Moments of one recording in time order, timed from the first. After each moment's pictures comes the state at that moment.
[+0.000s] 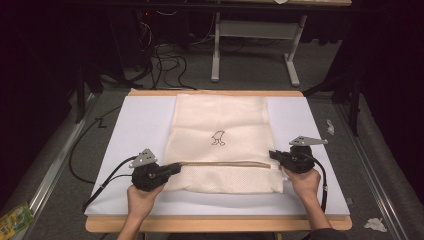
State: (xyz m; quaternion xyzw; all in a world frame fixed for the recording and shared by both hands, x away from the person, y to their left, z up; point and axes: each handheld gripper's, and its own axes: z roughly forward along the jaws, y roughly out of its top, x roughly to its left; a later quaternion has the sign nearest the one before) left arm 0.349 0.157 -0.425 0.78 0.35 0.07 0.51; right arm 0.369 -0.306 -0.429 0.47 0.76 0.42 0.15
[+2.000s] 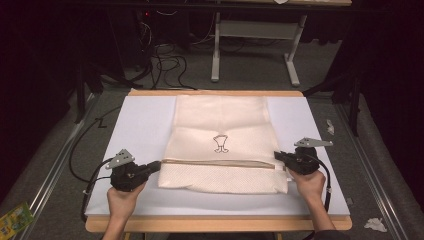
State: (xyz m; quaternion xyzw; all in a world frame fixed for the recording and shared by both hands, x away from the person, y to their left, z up) left arm 0.346 0.206 -0.422 0.76 0.40 0.10 0.51; right arm 0.366 -0.319 -0.432 0.48 0.76 0.41 0.16
